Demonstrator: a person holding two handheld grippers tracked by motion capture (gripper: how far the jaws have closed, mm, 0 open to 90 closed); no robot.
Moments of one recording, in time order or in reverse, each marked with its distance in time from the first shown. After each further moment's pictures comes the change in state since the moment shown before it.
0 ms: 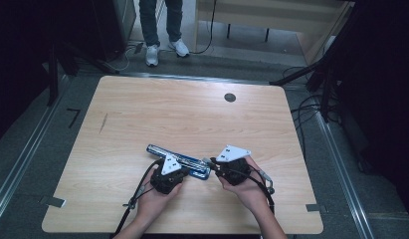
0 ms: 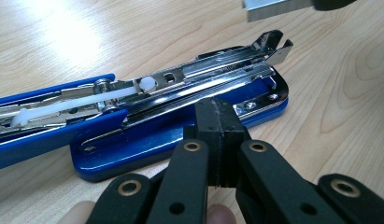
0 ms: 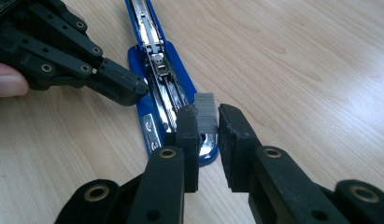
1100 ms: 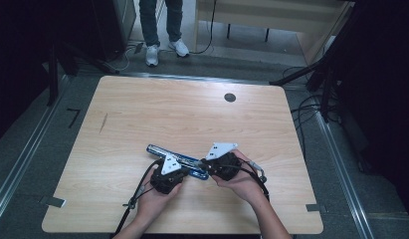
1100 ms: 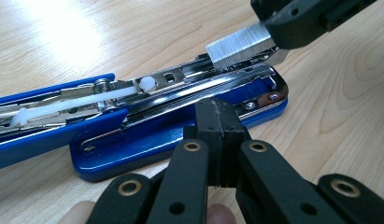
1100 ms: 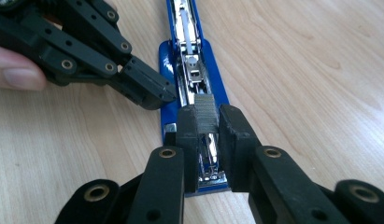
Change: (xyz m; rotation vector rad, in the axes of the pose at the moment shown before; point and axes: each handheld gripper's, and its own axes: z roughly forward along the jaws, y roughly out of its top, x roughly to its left) left arm 0.000 0.000 0.000 -0.001 -0.004 -0.003; right arm -0.002 0.014 0.023 0.066 0.143 -0.115
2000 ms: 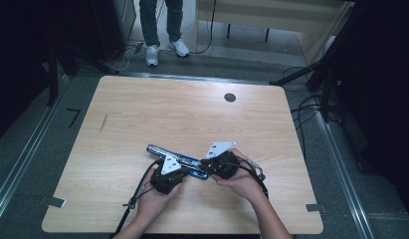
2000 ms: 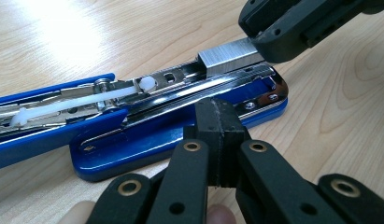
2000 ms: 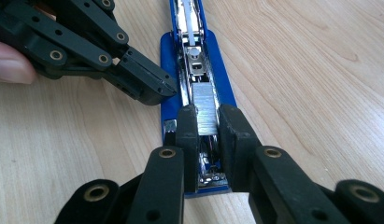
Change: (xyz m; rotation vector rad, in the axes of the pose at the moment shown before) left arm 0.000 0.000 0.000 0.003 0.000 0.002; right arm -0.006 -0.002 0.009 0.021 0.037 0.014
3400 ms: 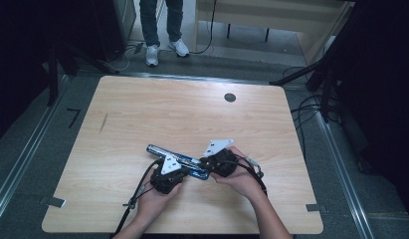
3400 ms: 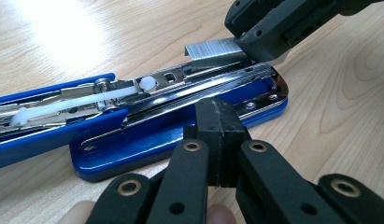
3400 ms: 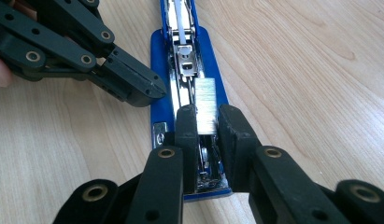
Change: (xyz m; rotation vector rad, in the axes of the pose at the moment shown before) left arm 0.000 0.000 0.000 0.000 0.000 -0.002; right arm -0.004 0.004 0.005 0.021 -0.008 -0.001
